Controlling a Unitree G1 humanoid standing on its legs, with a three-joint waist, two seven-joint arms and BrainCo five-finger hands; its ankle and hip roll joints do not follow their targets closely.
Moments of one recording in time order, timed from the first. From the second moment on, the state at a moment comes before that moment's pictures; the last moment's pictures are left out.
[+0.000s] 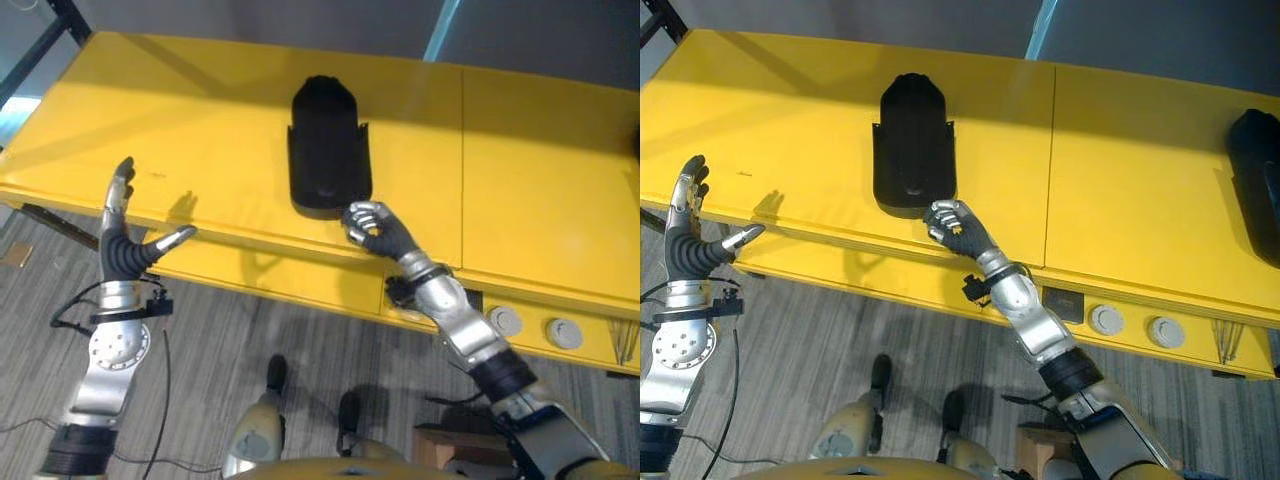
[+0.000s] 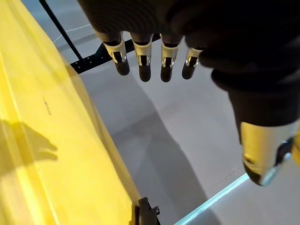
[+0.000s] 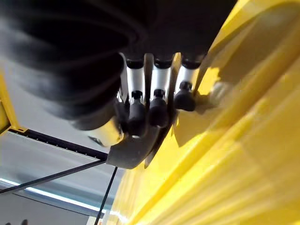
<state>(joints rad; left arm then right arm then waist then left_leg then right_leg) 0.01 0.52 0.03 -0.14 0.00 -0.38 0.39 -0.42 -0.50 0.43 0.14 0.08 -0.28 -0.07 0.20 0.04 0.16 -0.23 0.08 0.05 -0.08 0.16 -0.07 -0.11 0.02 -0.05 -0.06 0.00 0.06</state>
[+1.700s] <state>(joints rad) -0.07 0.52 -0.04 -0.23 -0.04 -0.36 0.28 0.20 -0.49 -0.06 -0.29 0.21 -0.34 0.01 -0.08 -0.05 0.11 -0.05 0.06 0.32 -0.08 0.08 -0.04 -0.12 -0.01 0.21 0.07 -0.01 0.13</state>
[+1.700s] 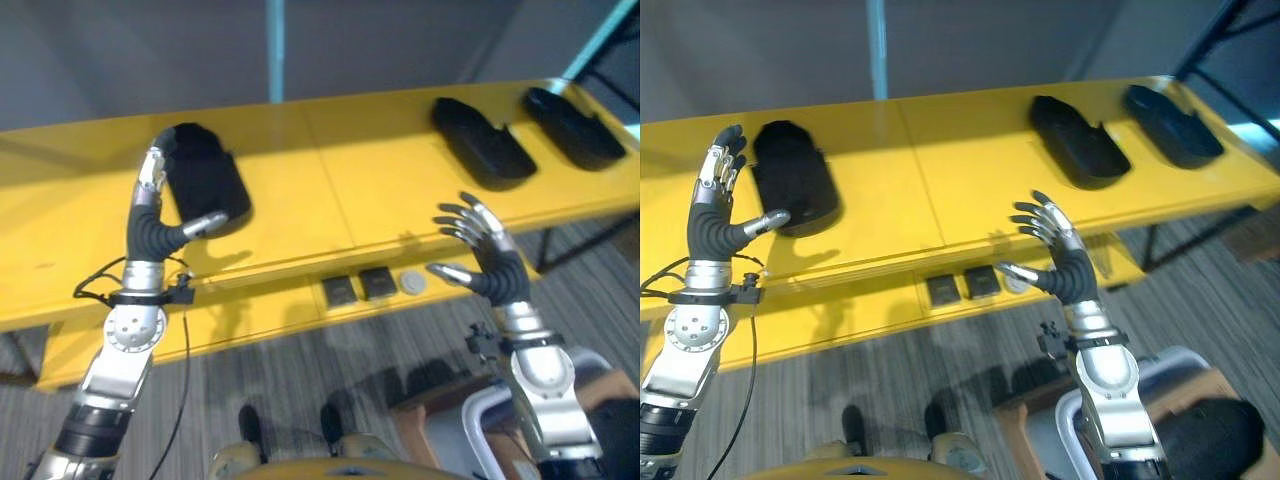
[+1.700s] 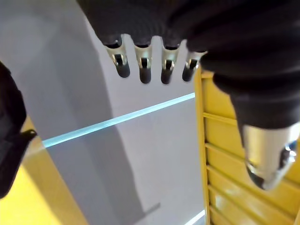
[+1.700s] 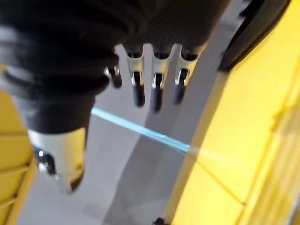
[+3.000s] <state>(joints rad) -0.05 0.49 -0.04 -0.13 -0.09 -0.33 0.25 0.18 -0.40 0.04 -0.13 0.16 -0.29 0.00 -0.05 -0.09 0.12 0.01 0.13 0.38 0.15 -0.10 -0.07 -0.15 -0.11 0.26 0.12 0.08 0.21</state>
